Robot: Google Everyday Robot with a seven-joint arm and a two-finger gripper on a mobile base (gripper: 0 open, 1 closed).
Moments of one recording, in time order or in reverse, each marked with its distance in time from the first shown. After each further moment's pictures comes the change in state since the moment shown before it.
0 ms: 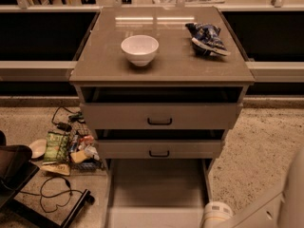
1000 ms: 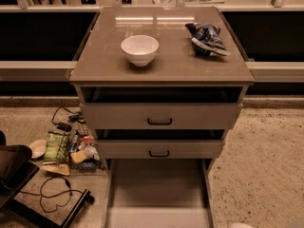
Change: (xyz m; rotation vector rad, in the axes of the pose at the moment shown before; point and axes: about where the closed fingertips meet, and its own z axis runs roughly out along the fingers) arm 0.047 0.075 -0.054 -0.015 0.022 -0.039
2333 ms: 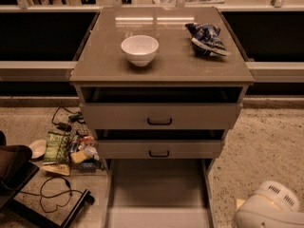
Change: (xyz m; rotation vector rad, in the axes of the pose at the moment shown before) arm 0.045 -0.105 -0.118 0.234 0.103 -0.007
